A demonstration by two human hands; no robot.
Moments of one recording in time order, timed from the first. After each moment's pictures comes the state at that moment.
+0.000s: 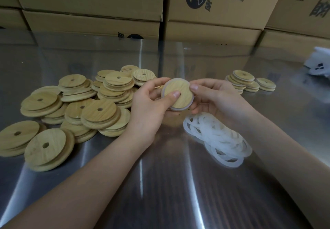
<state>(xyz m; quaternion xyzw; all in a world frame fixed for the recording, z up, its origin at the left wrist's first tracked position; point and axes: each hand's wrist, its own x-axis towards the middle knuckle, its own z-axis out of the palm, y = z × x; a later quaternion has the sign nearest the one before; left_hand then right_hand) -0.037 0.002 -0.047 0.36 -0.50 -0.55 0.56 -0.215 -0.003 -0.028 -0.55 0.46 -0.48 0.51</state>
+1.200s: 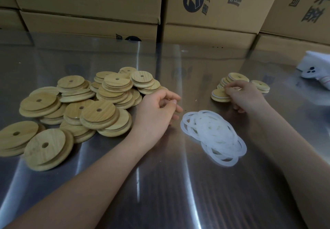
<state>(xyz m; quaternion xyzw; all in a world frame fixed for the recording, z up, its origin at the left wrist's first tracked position) -0.042 0.008 -0.049 0.44 -0.62 -0.45 0.47 -0.305 -0.038 -0.041 -0.48 0.78 -0.36 0.16</state>
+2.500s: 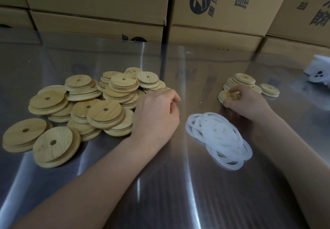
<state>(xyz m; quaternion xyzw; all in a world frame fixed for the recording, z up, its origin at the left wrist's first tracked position) -0.037 0.006 -0.050 0.50 -0.75 -0.12 0.42 -0.299 -0.034 -0.044 -0.55 0.80 -0.22 0.07</state>
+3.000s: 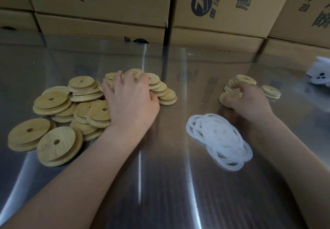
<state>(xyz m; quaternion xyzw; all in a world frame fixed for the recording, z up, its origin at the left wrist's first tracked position) -0.005 -0.007 -0.029 0.66 -0.70 0.06 0.28 -0.285 -0.027 -0.036 -0.57 0.78 -0.25 0.01</state>
